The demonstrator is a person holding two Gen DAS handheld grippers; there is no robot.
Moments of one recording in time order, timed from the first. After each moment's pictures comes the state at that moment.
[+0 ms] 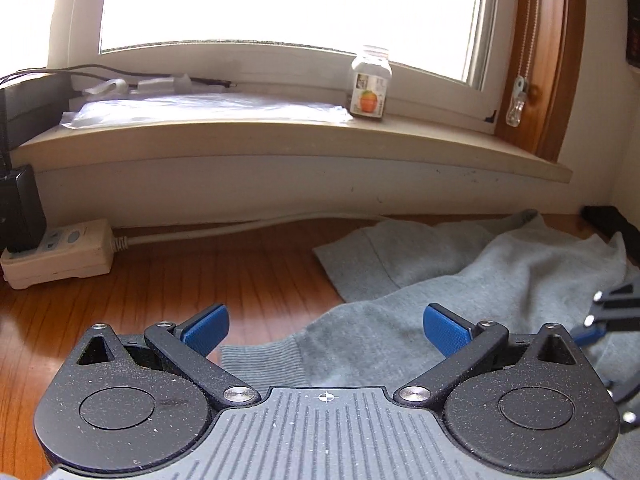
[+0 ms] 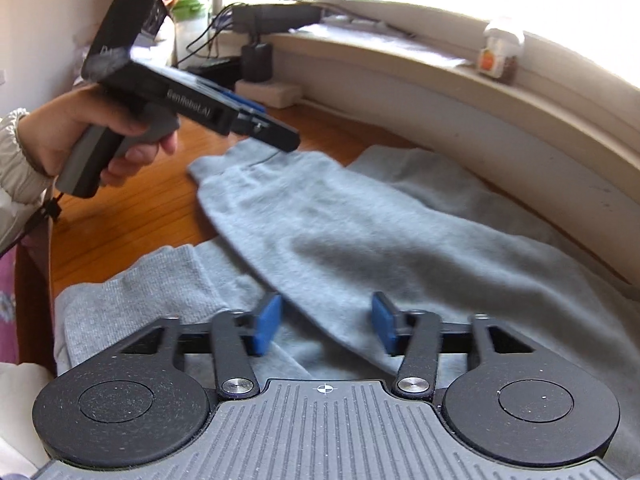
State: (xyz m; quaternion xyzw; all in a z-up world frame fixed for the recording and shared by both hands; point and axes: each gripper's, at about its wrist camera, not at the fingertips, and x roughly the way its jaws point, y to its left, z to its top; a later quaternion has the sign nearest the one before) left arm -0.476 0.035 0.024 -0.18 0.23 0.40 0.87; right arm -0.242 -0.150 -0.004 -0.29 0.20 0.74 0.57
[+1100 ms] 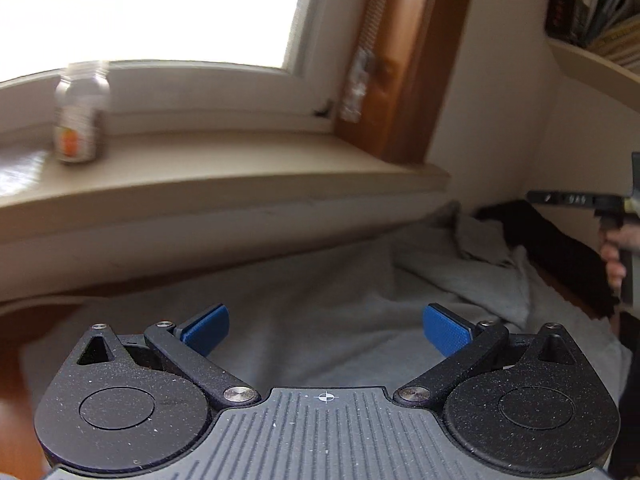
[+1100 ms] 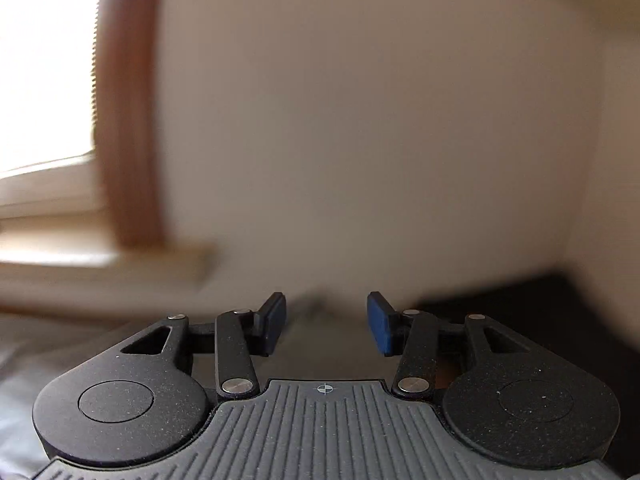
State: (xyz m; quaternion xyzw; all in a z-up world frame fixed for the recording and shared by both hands) left arm -0.246 0.005 0.046 -0.17 0.25 0.26 0.92; right arm 0.102 -0.317 0.079 -0.07 0.24 0.41 0.88
